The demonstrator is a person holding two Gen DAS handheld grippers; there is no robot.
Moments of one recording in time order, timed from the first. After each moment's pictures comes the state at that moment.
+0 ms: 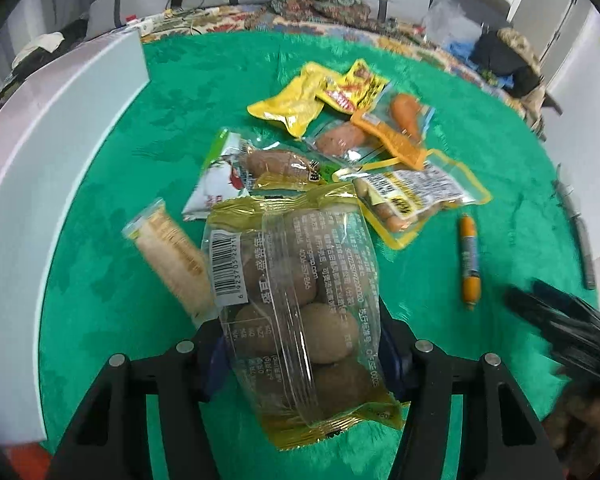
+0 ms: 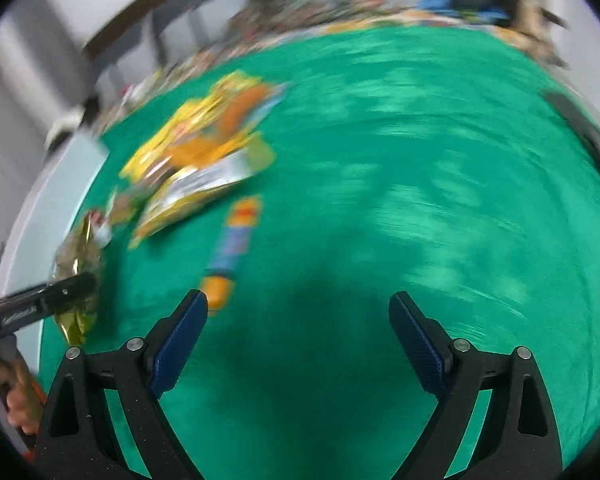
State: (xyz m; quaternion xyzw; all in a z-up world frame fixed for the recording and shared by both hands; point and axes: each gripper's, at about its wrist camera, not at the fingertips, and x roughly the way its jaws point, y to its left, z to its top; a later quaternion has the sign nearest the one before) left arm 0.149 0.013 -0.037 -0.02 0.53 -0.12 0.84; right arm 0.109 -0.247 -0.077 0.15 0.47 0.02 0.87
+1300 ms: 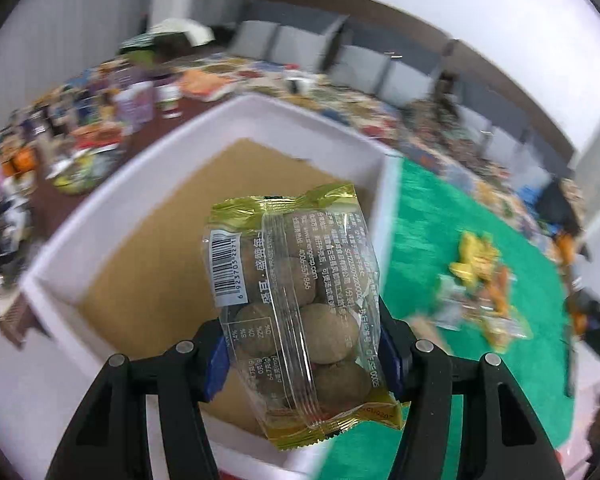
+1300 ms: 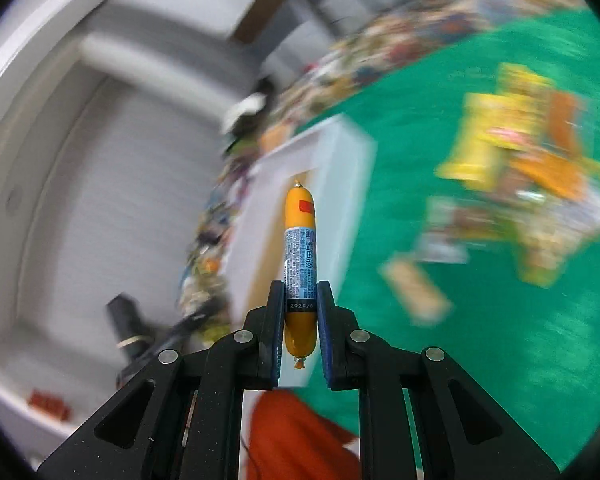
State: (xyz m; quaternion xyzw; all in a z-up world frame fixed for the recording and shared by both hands) left arm 0.119 0.334 0.067 -0.15 0.43 0.04 0.89; right arm 0.171 -0.035 0.077 0.31 0.44 0.34 0.77
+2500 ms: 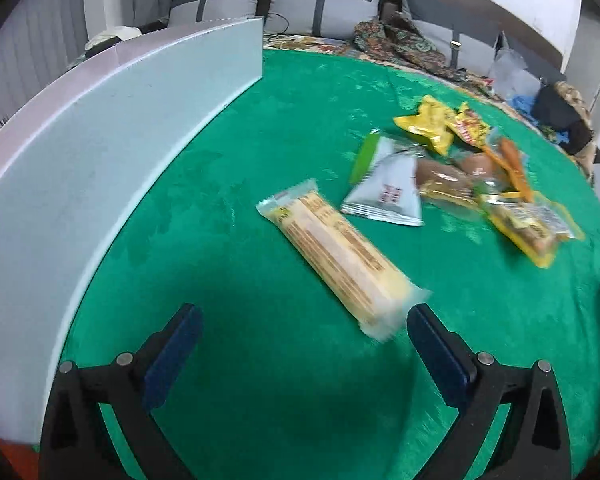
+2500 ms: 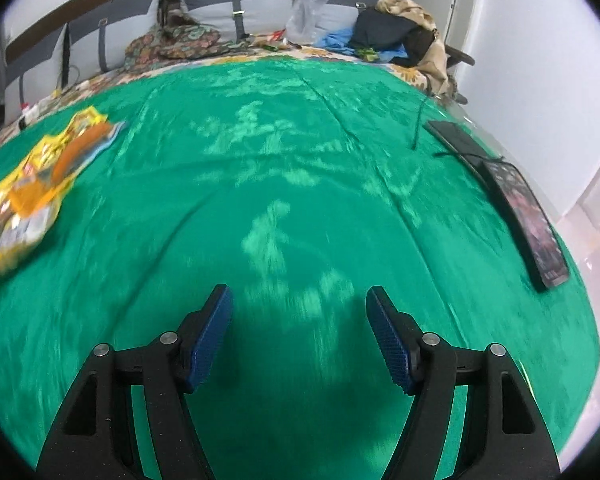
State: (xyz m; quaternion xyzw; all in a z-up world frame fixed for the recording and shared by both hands) left arm 0.155 0.091 -0.094 -0.04 0.46 0.00 0.89; right arm 0.114 -0.344 -0.107 0.07 0.41 -0.20 0.89
